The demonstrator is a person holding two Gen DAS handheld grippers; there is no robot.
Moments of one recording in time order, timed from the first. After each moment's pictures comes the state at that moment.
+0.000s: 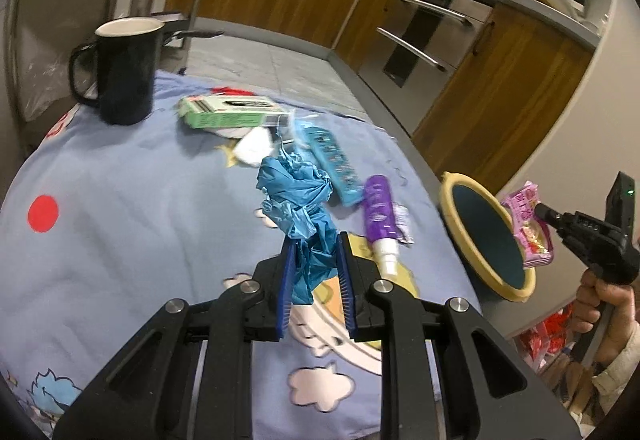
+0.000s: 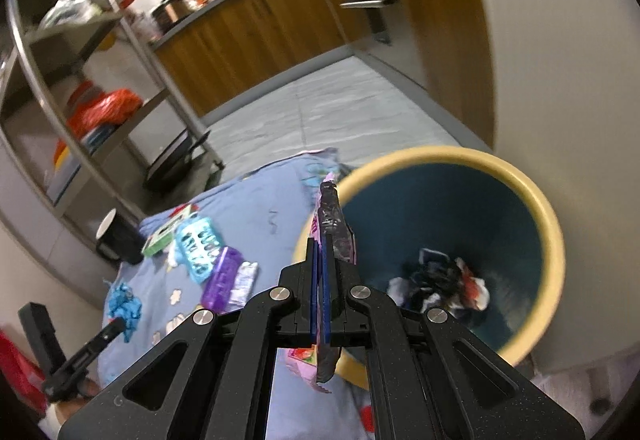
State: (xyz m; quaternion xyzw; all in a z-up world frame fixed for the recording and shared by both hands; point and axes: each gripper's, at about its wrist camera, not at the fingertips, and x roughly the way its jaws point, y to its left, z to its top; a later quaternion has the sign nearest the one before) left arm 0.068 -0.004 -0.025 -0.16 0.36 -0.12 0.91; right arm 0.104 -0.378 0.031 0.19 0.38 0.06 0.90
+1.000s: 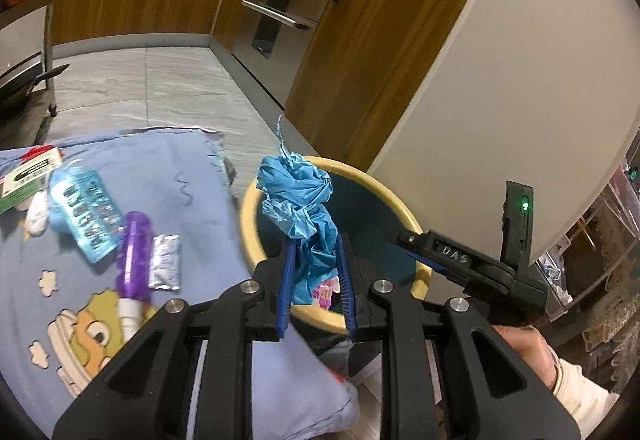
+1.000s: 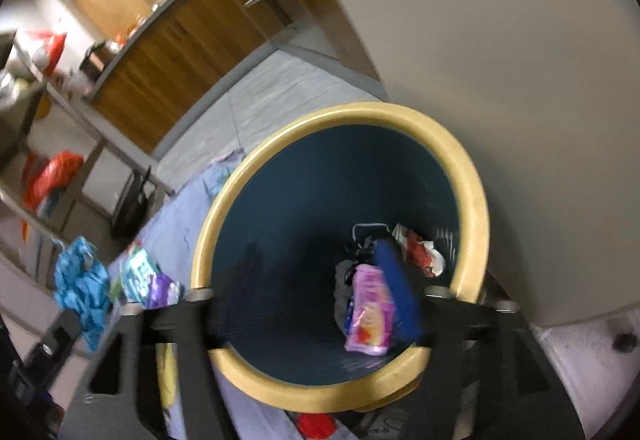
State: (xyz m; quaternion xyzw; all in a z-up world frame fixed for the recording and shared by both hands) left arm 0.112 -0.220 0.030 -0.08 0.38 -0.28 0.88; right arm 0.099 -0.454 -0.027 0.31 0.40 -0.04 0.86
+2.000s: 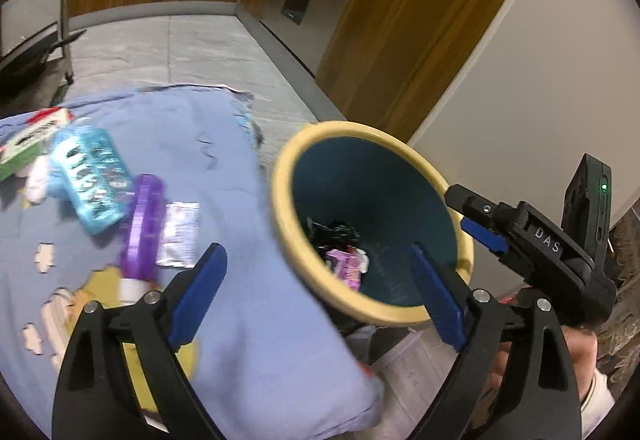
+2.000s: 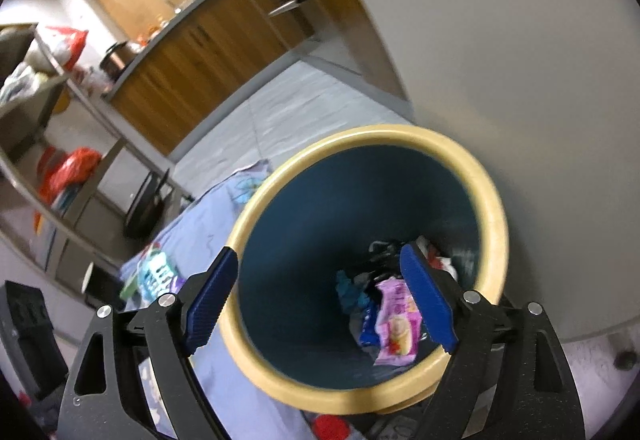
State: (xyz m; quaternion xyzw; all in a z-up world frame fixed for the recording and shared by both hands) left arm 0.130 -0.199 -0.006 -0.08 0.43 -0.23 0.87; right arm 0.100 -0.438 -0.009 0.28 0.38 0.00 0.88
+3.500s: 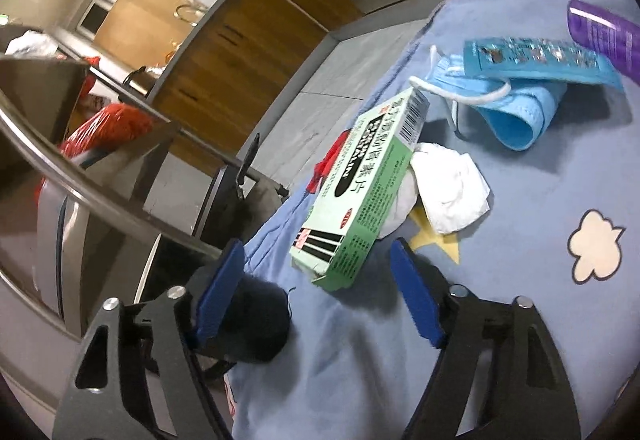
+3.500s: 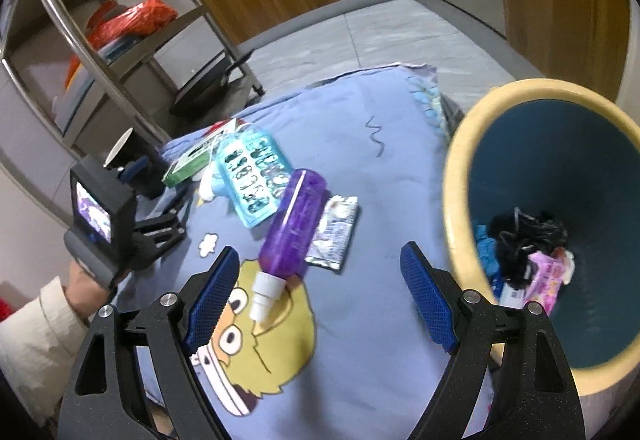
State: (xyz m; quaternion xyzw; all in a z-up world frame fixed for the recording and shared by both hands) left arm 0.214 -0.001 -0.087 0.44 0.28 0.00 0.85; right arm 0.151 -0.245 -0.024 0.15 0.47 0.15 0.86
